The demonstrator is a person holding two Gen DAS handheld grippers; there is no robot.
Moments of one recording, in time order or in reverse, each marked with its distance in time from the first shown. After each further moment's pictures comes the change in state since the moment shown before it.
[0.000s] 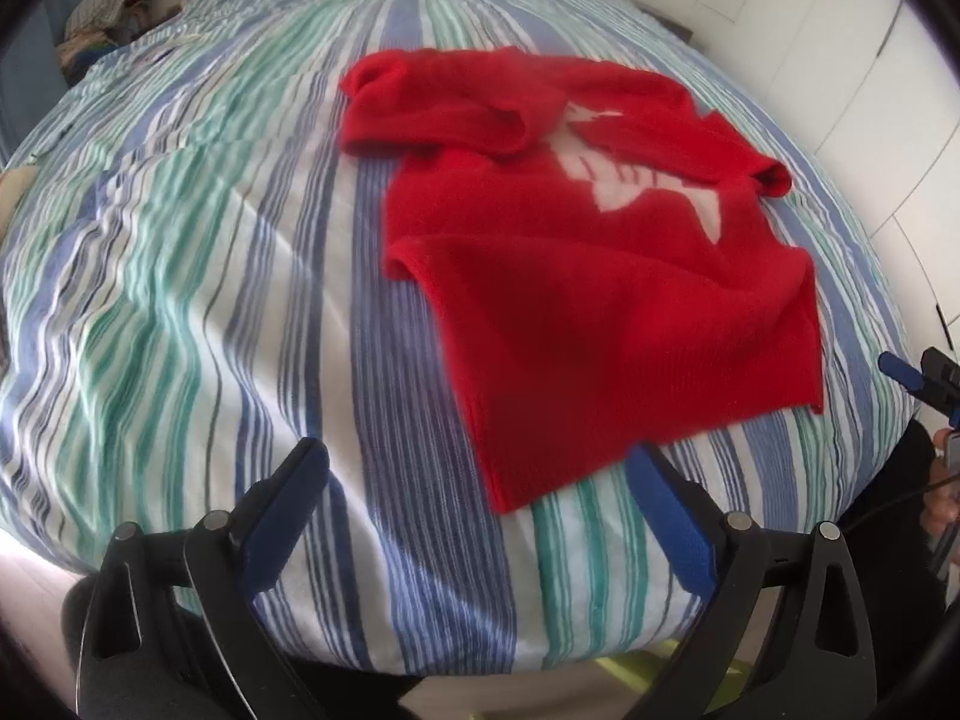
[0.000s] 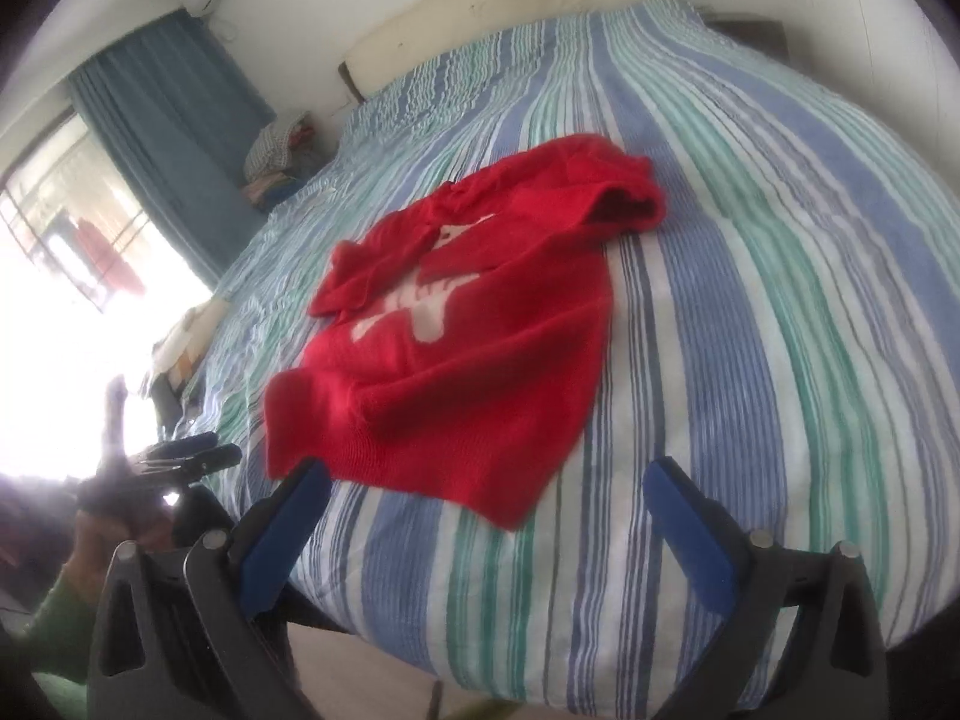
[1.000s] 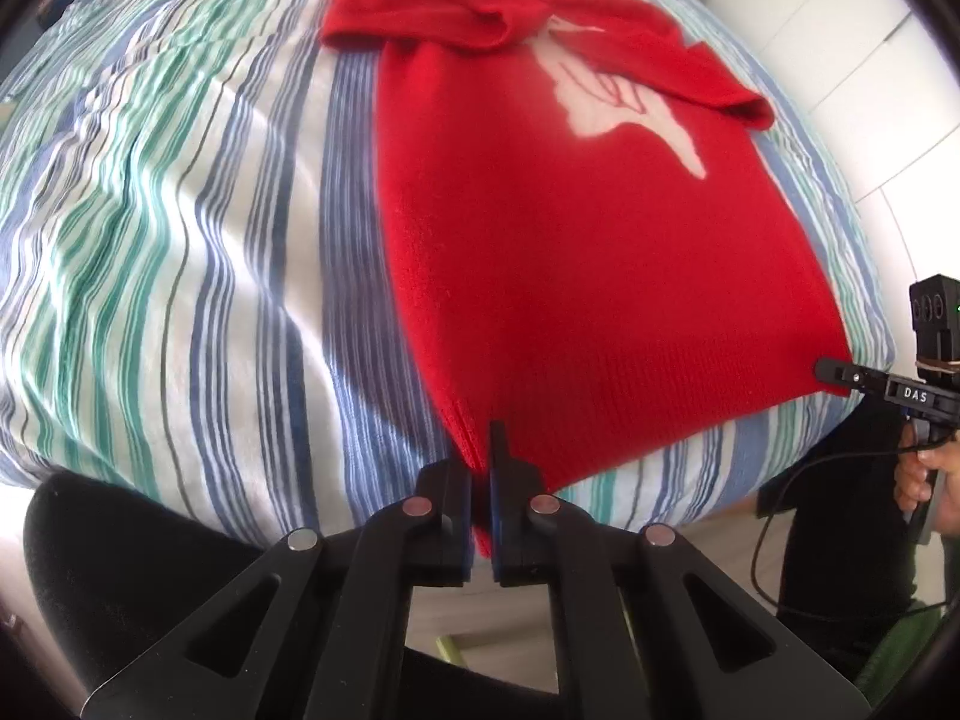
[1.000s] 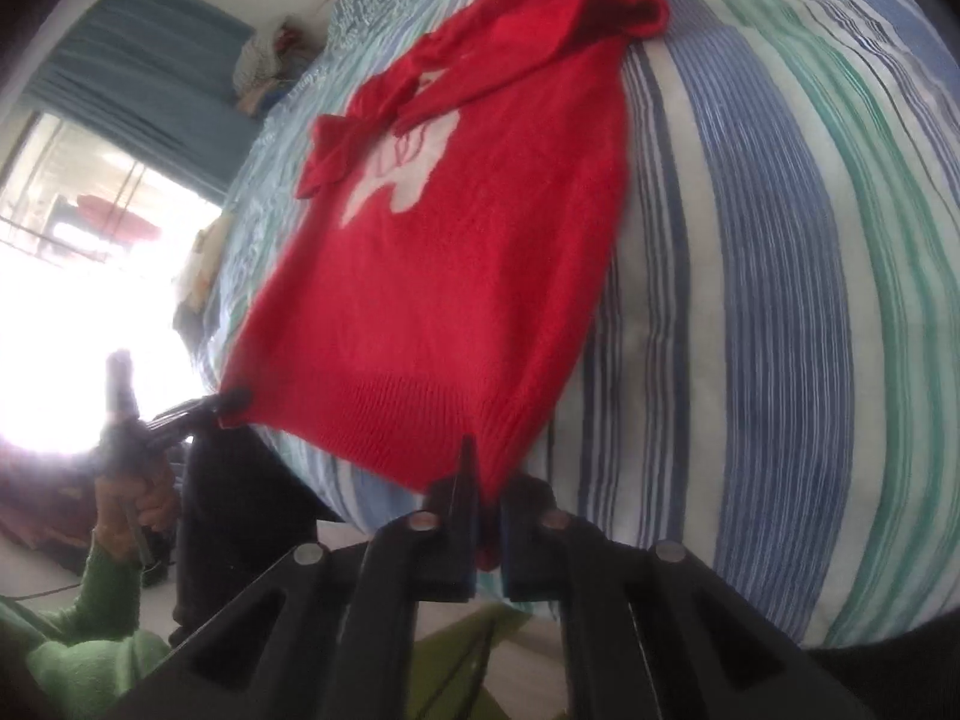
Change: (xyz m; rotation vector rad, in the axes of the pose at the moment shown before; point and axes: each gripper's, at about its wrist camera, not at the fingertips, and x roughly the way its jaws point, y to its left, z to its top) left arm -0.004 -0.002 -0.034 -0.040 0.198 -0.027; right arm 0.049 -0.011 -0.020 0.080 0.383 0.032
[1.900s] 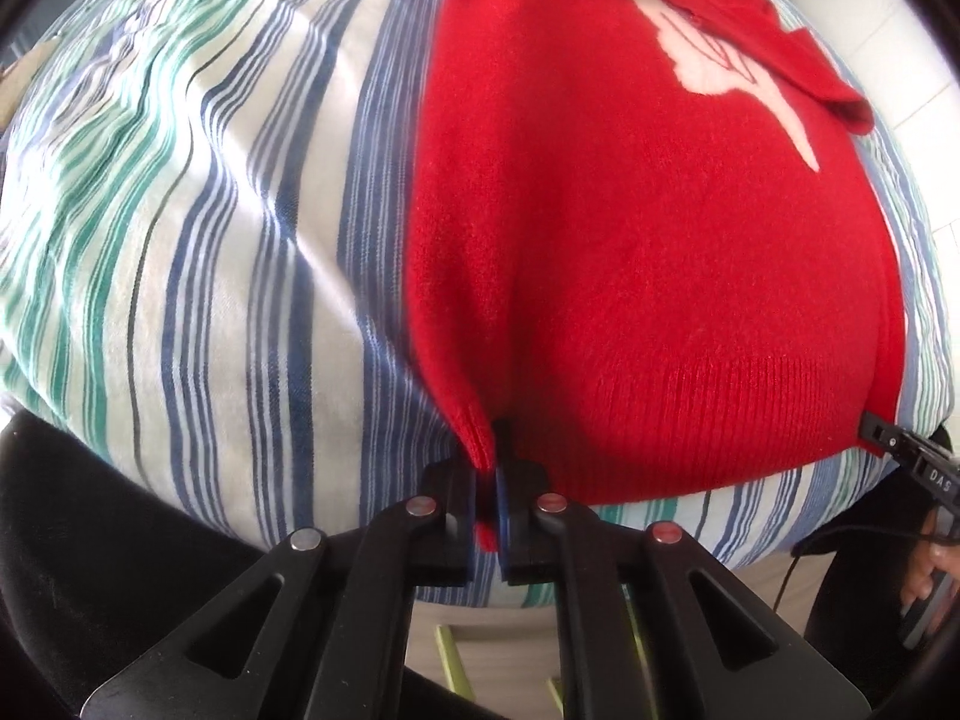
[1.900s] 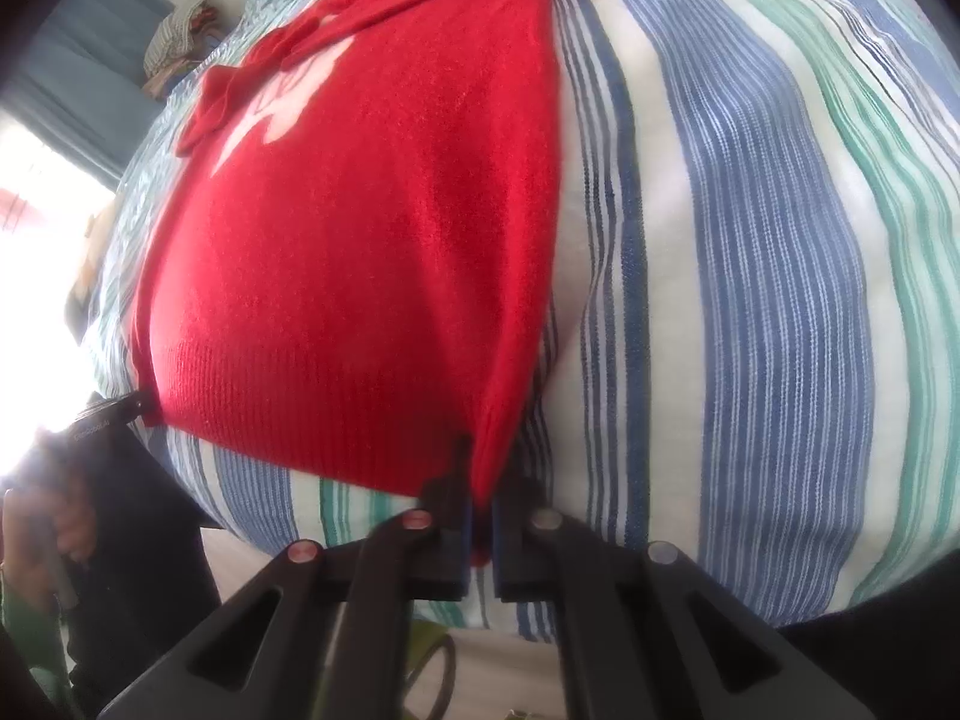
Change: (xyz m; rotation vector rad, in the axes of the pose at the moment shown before) left arm 0.043 0.006 0.001 -0.135 0.053 0.105; right arm 0.045 -0.010 -0.028 0.029 -0.012 -0.242
